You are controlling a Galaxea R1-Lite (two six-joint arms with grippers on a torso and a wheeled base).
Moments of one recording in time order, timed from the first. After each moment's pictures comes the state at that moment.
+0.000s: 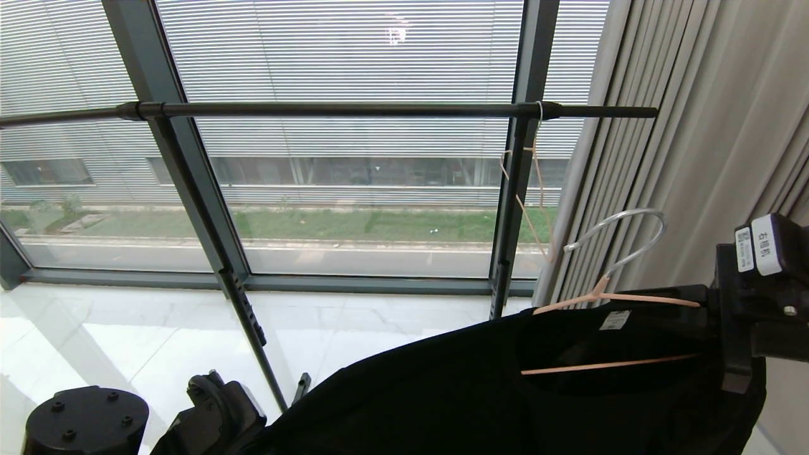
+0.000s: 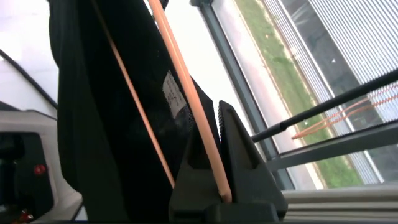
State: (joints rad) left arm -0.56 1.30 -0.13 -0.53 0.06 0.38; right arm 0.43 1.24 -0.75 -0.11 0.55 -0.66
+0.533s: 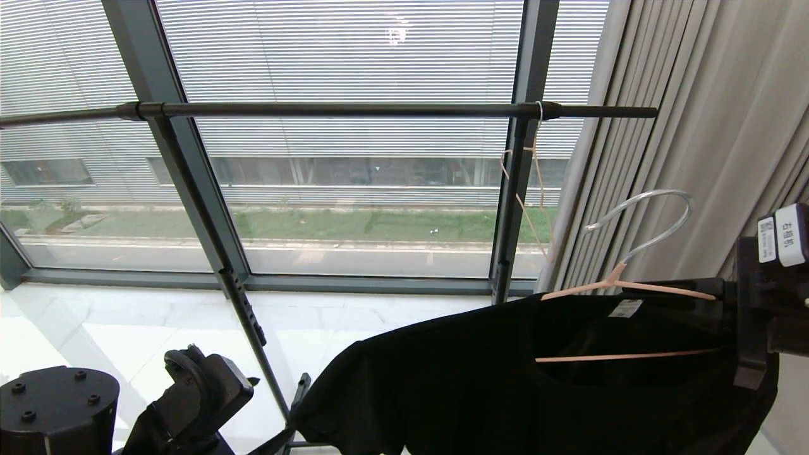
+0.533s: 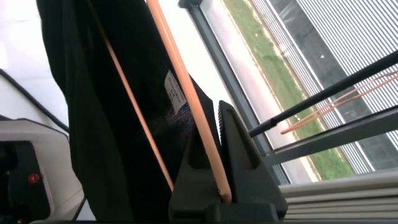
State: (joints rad) left arm -0.55 1.25 -0.19 -0.53 0.07 0.38; right arm 0.43 1.21 -0.75 -0.11 0.52 -0.65
